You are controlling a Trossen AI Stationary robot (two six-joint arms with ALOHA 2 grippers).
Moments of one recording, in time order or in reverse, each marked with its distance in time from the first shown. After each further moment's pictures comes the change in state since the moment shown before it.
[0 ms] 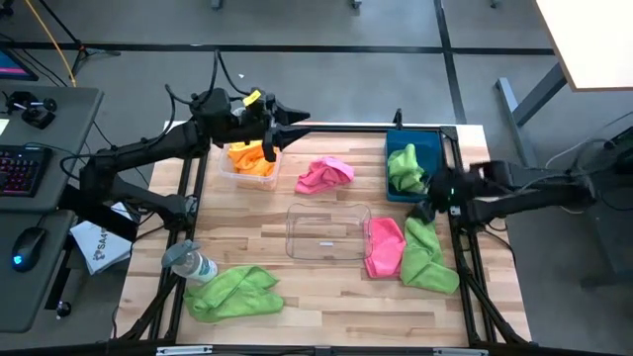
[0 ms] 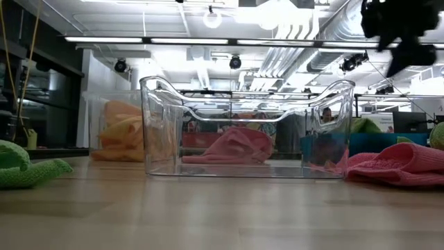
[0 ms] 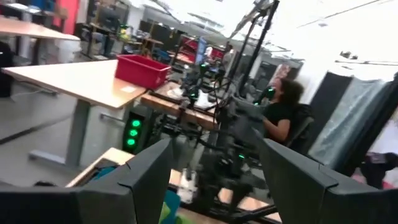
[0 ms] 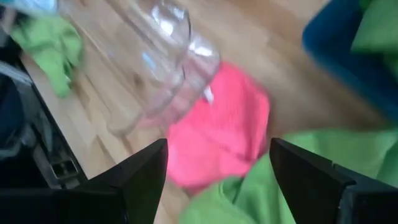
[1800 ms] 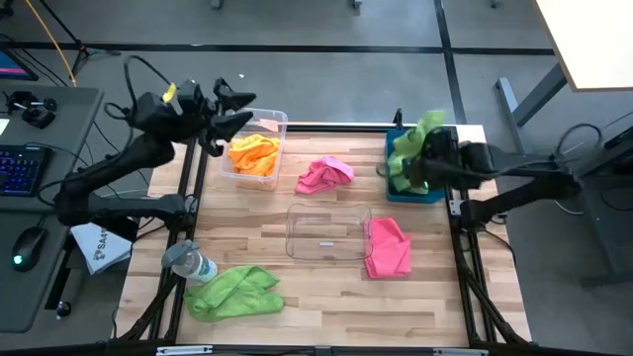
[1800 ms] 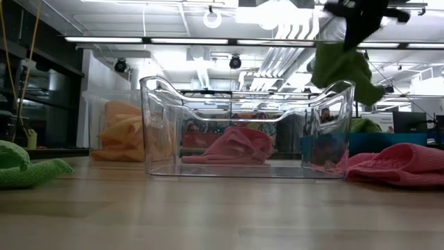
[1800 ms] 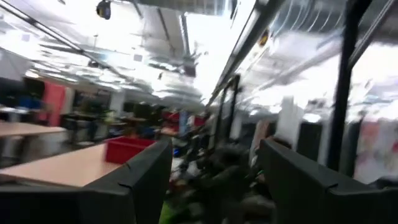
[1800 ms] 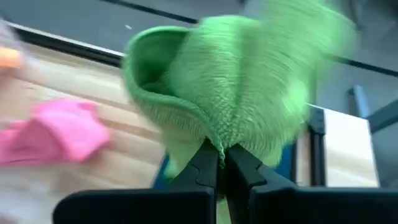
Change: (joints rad) left arm 0.170 -0.317 -0.255 0.315 0.175 -0.023; right arm -0.059 0.380 0.435 -0.437 0.857 0.185
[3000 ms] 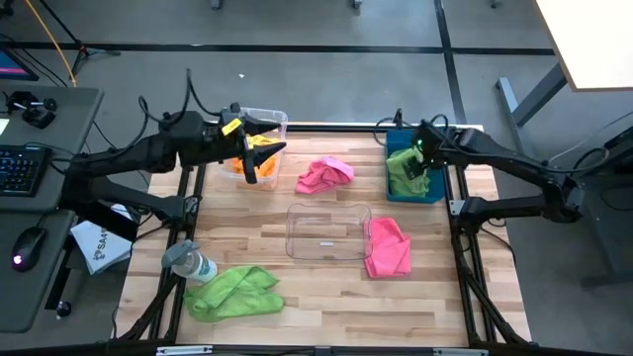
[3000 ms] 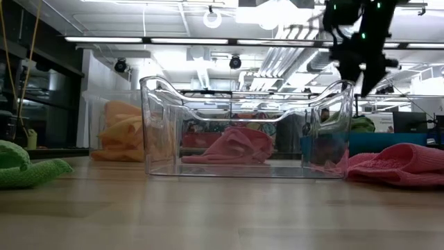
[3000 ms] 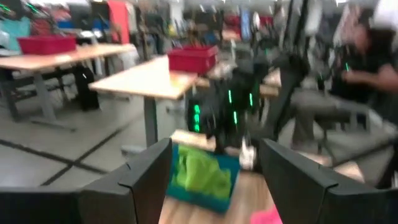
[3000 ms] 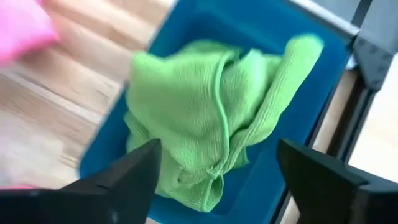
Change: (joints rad) left arm -0.382 0.124 0.225 -0.617 -0.578 0.320; right arm -0.555 -0.052 -0.273 0.311 -0.547 -0.668
